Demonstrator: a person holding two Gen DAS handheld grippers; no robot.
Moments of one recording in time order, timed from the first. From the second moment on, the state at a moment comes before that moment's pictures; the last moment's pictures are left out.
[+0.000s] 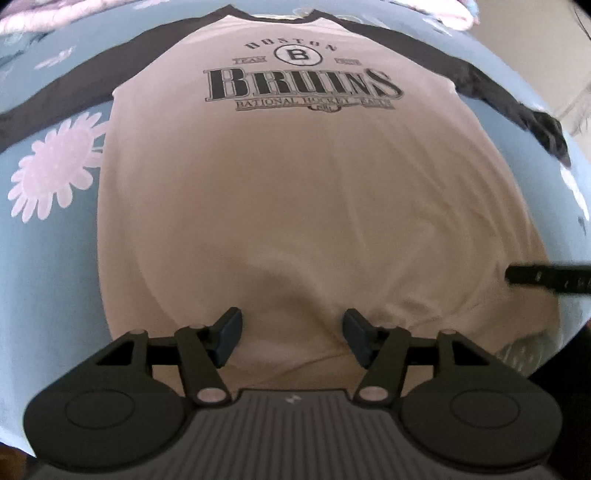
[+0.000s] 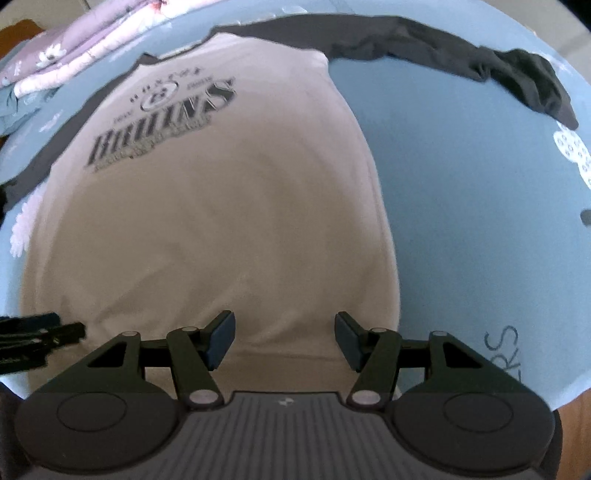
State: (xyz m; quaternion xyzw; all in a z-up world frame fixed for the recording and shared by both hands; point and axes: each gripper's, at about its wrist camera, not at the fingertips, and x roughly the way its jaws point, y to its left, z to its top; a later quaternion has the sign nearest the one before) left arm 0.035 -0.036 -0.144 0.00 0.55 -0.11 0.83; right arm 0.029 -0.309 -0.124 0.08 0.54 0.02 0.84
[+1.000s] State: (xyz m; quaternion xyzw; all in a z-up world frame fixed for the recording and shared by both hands) left arm 0.017 0.007 -0.143 0.01 0.57 -0.08 0.82; right arm 0.014 -0.196 -0.127 -0.01 0.54 0.34 0.77
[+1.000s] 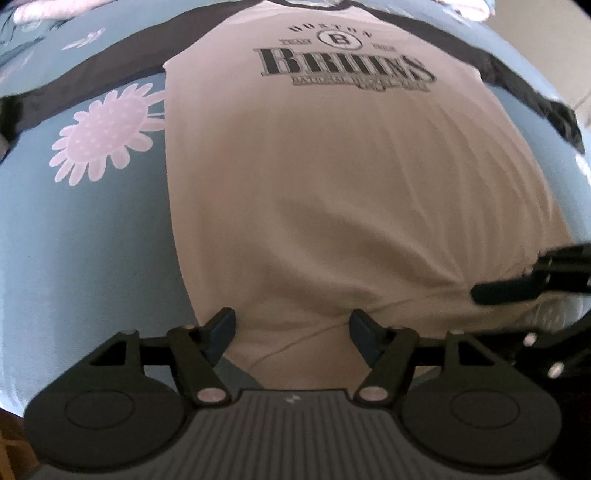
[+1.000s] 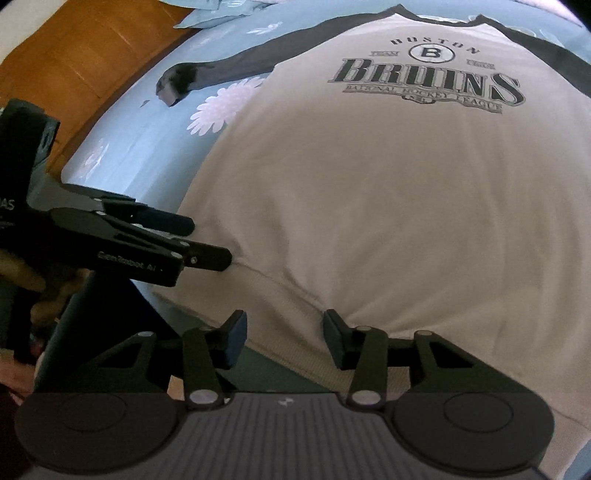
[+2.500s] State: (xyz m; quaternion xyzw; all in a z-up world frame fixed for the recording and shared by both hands) left arm 0.015 -0.012 -0.149 0.03 0.57 -0.13 0.81; right arm -0.005 -0.358 -0.120 0.12 0.55 0.12 0.82
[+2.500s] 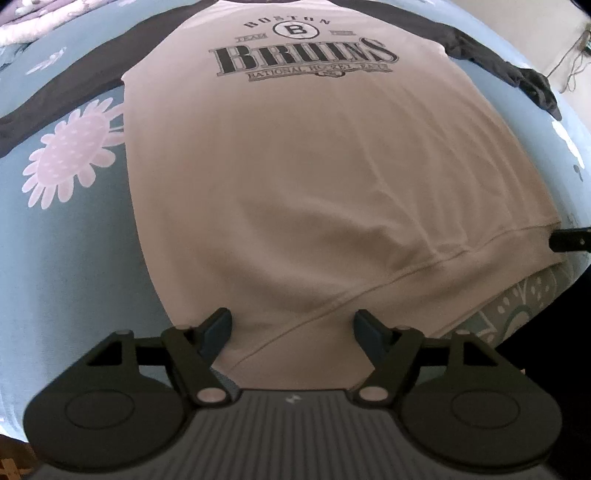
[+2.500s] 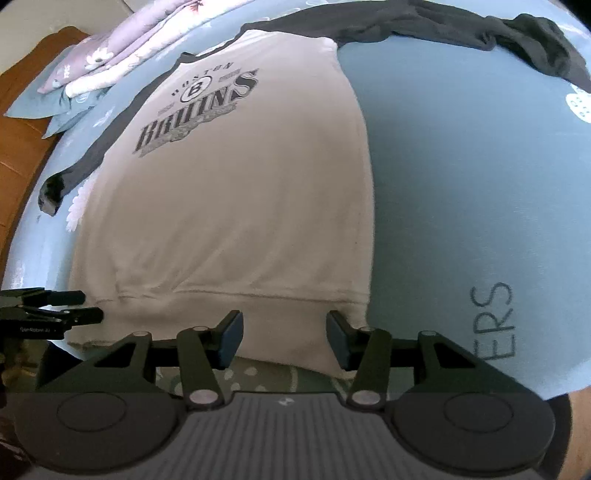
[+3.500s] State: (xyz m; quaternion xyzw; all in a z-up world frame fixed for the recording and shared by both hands) left arm 0.020 -0.006 -0.144 0.01 0.56 -0.11 0.82; right arm 0.006 -0.374 -0.122 0.11 0.54 0.04 0.83
